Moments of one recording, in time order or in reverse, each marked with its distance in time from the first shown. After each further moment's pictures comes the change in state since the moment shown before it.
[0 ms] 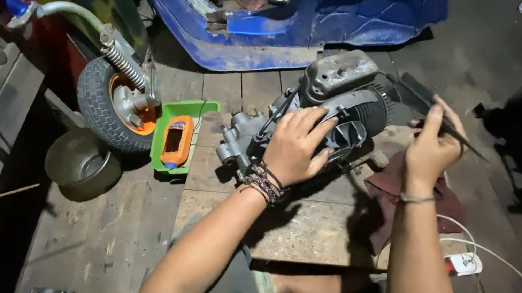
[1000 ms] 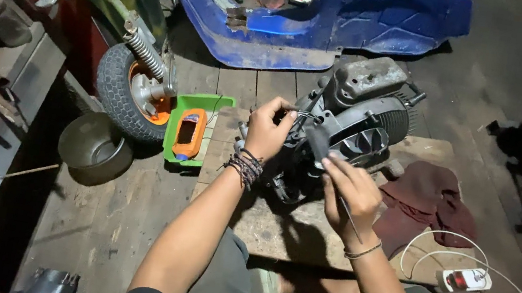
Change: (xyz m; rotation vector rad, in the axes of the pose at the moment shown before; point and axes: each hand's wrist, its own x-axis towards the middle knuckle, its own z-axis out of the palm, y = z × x) left_hand -0.028 -0.075 -0.035 -0.540 0.115 -0.731; right_hand -0.129 -0.103 0.045 -0.194 -0.430 -0.560
